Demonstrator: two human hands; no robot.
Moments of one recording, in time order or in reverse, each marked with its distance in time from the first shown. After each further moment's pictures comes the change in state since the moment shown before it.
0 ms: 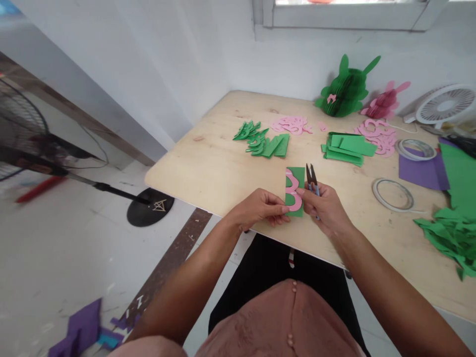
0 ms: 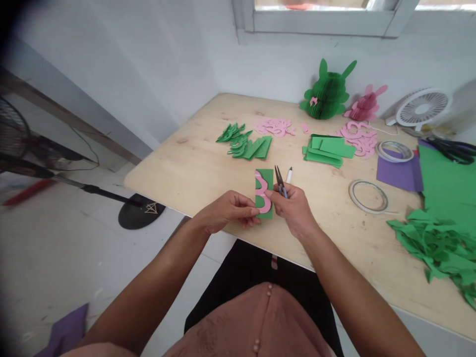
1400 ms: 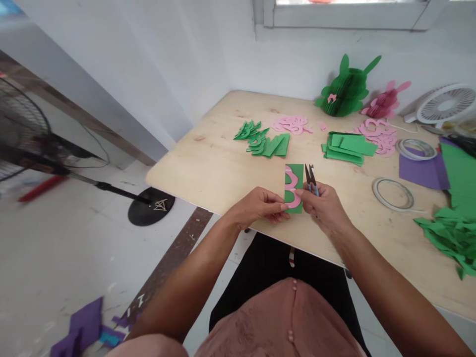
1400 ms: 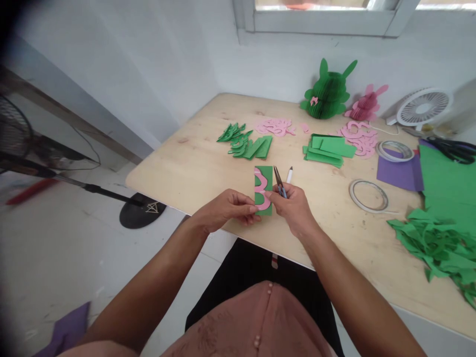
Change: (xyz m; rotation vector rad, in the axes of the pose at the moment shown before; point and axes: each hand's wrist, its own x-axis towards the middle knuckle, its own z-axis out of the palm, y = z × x) left_hand -0.006 0.004 0.000 -0.020 0.024 0.016; right_hand 0.001 0.003 -0.003 -0.083 -0.015 -0.047
